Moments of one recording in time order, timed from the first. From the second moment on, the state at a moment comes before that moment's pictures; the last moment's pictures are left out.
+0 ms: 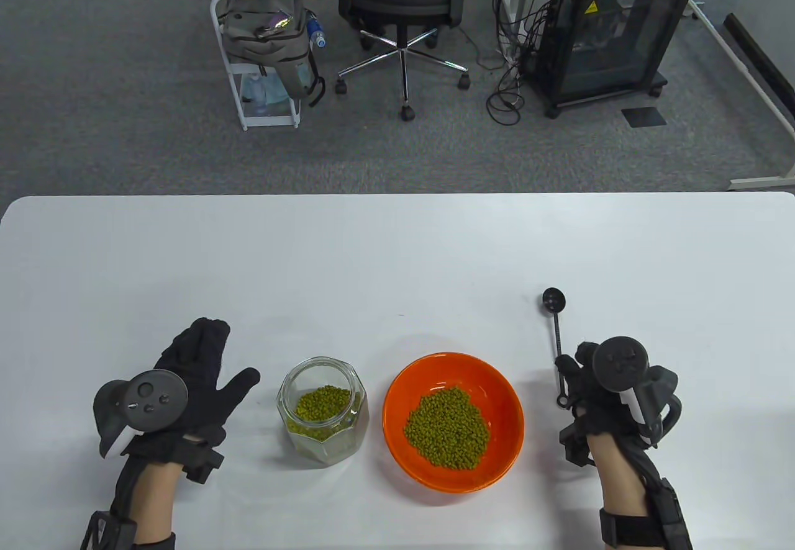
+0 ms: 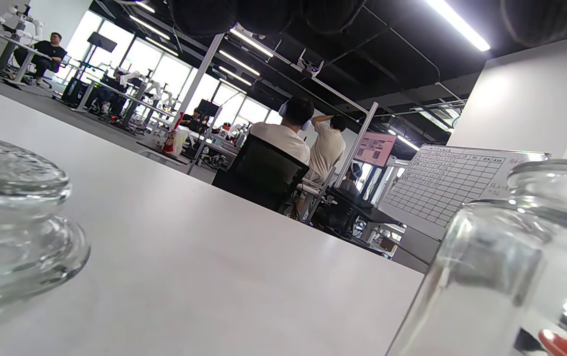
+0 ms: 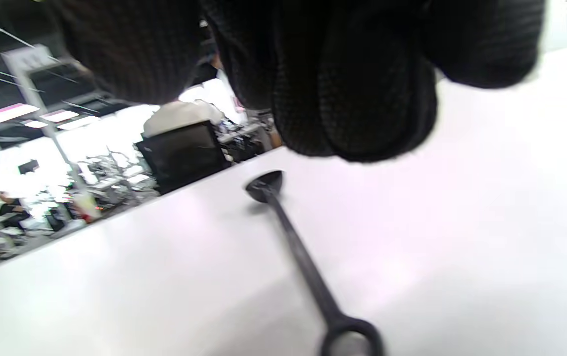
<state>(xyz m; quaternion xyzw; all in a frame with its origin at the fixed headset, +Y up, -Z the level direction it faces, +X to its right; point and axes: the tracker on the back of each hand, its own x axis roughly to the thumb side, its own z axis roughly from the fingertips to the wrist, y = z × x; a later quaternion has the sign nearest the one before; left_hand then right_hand) -0.320 -0.679 -0.284 0.10 -0.13 0.25 0.95 0.259 -0.694 -0.305 -0.17 -0.09 0.96 0.21</state>
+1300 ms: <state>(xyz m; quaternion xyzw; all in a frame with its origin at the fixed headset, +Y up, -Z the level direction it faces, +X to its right) -0.375 -0.728 -0.318 0.03 0.08 0.09 0.99 0.226 -0.673 -0.289 -0.04 -0.15 0.98 0.13</state>
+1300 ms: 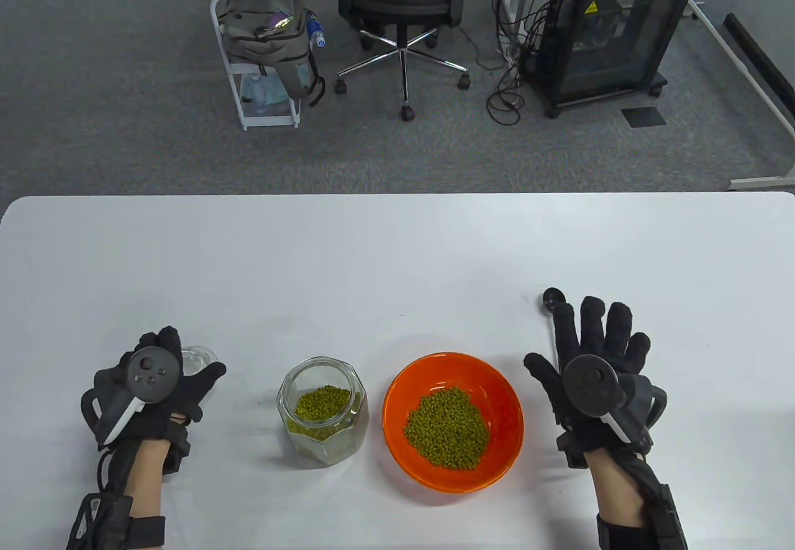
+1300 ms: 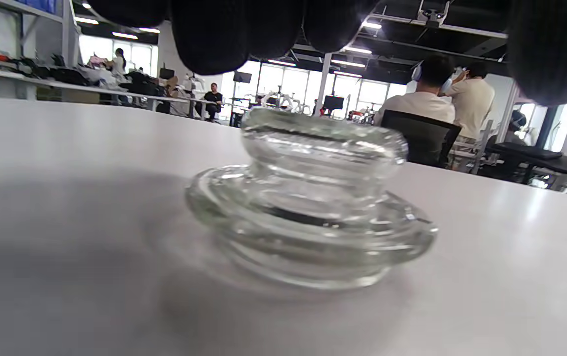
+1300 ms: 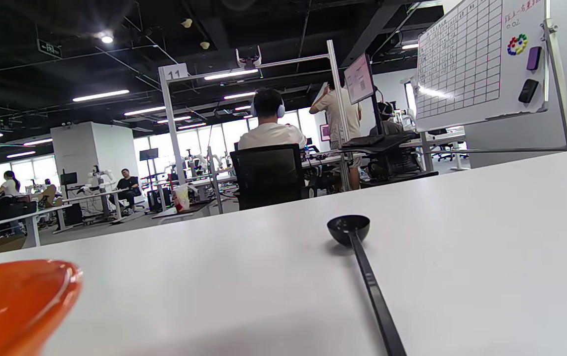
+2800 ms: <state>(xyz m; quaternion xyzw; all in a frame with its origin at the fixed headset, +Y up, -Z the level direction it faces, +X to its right) -0.369 -0.704 -0.314 0.09 0.10 0.11 0.98 0.227 -0.677 -0.293 -0.03 -0.12 0.98 0.14</state>
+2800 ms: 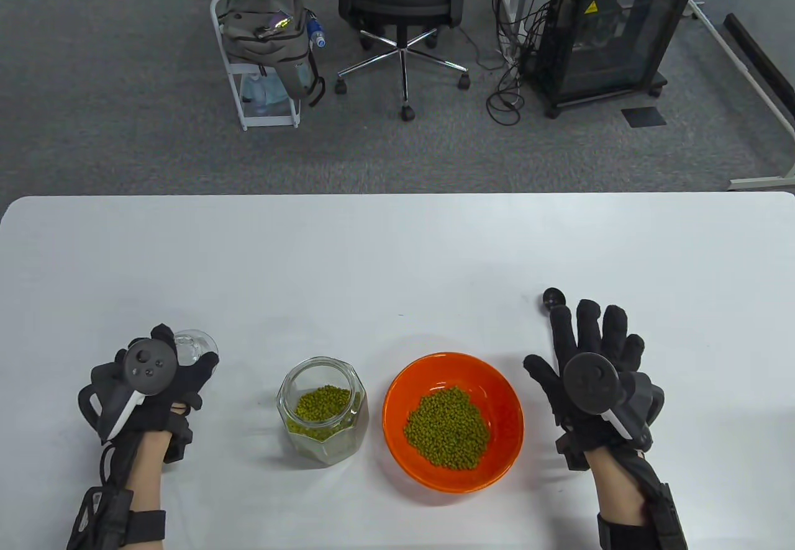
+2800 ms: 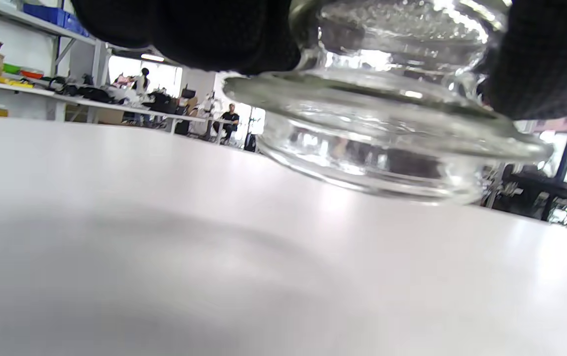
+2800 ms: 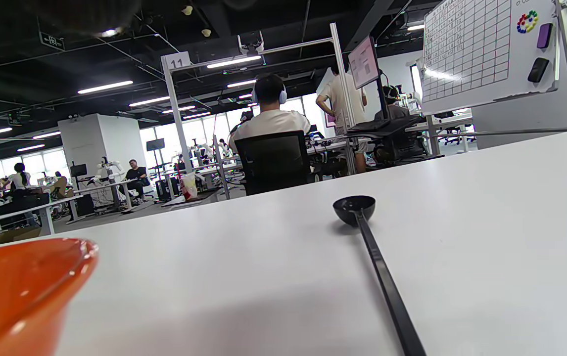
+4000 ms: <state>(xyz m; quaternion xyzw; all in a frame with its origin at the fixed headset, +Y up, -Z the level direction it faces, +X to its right) -0.205 -0.621 -0.242 0.18 -0.20 0.13 0.95 0.229 -0.679 -0.294 -0.03 -0.10 0.98 0.14</state>
